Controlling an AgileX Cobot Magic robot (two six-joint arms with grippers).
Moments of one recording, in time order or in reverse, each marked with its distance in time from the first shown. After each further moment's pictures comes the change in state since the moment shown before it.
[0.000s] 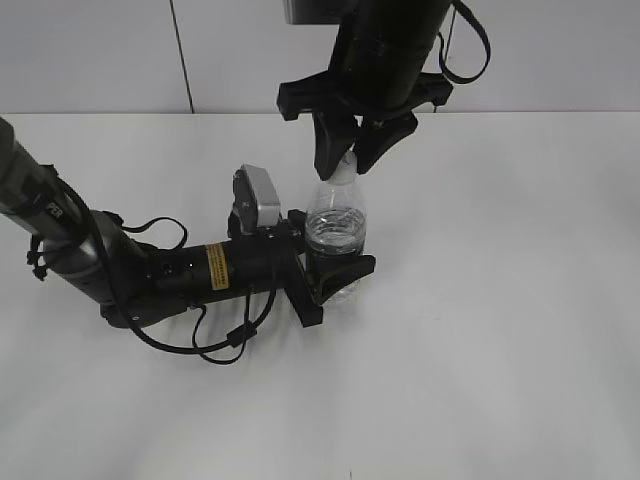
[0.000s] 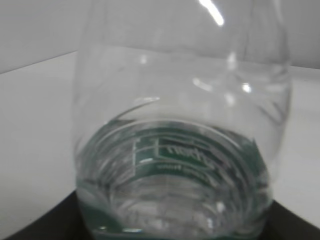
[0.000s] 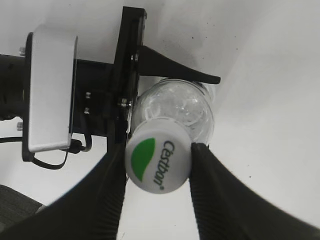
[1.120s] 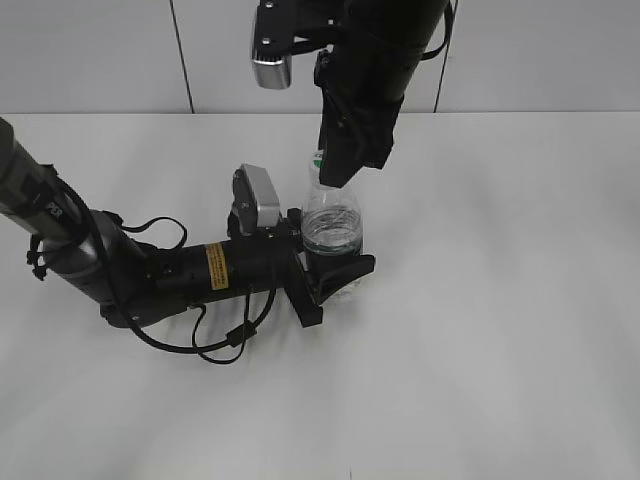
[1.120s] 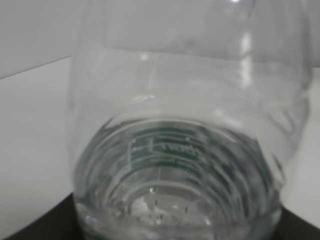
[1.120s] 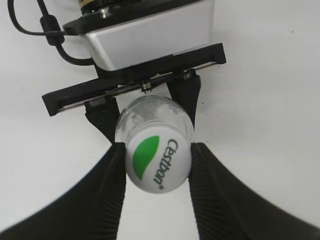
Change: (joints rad) left arm 0.000 0.000 0.000 0.001 -0.004 0.015; right arm 0.000 0.000 -0.002 0.045 -0.010 -1.198
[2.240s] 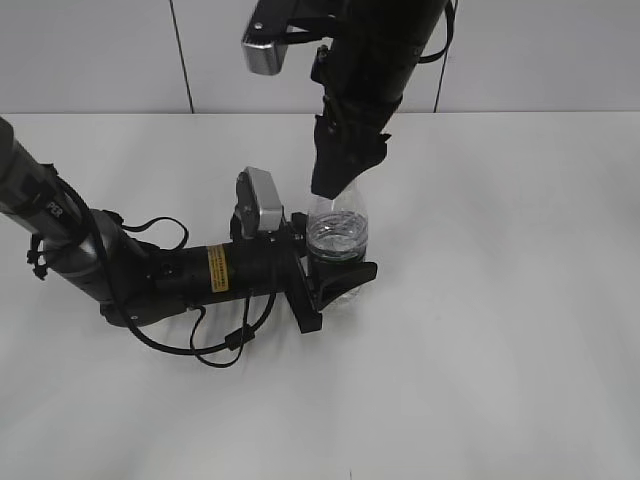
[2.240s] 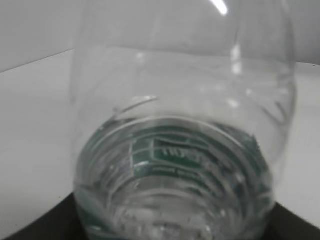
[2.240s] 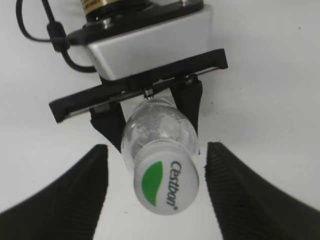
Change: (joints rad) left arm 0.000 0.000 -0.003 0.046 0.002 -0.007; right arm 0.000 -0.006 -0.001 0.023 0.012 0.114
